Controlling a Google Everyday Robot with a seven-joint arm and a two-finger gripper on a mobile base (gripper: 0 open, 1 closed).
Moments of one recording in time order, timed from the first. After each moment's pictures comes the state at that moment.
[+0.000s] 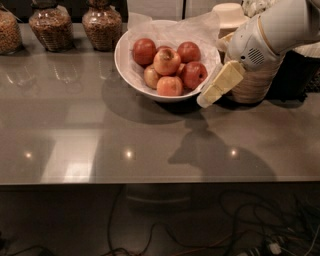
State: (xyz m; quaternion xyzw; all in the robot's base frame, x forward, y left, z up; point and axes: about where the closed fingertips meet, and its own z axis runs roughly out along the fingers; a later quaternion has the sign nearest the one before) arm 0.571 -0.118 0.953 -0.56 0.74 0.14 0.35
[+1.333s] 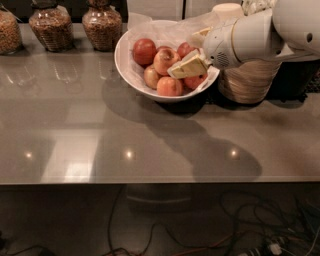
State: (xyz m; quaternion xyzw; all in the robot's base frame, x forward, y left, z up) arm 0.631 -0.071 0.967 -0.51 0.69 0.11 0.50
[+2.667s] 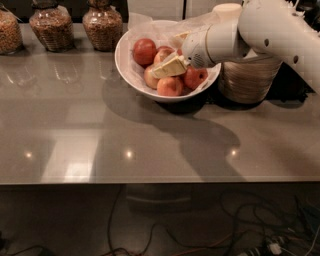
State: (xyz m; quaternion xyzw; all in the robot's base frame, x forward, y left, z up) arm 0.679 -0.031 0.942 -0.51 0.68 0.14 0.51
